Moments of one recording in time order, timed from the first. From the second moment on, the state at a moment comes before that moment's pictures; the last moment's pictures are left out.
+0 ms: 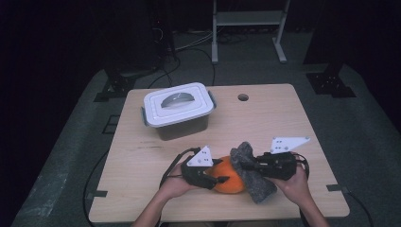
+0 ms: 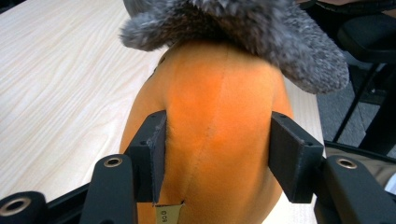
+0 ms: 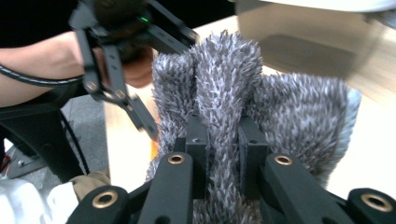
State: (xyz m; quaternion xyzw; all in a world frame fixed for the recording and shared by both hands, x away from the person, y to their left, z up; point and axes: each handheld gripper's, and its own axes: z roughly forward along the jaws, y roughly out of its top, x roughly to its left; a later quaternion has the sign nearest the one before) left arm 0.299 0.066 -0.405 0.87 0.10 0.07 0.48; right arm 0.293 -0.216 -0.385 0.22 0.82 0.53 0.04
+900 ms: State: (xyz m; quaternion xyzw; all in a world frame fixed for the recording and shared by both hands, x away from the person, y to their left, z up) left arm 0.287 0.049 -0.404 0.89 0.08 0.12 0.44; right arm 0.279 -0.199 -0.365 0.20 0.83 0.52 0.07
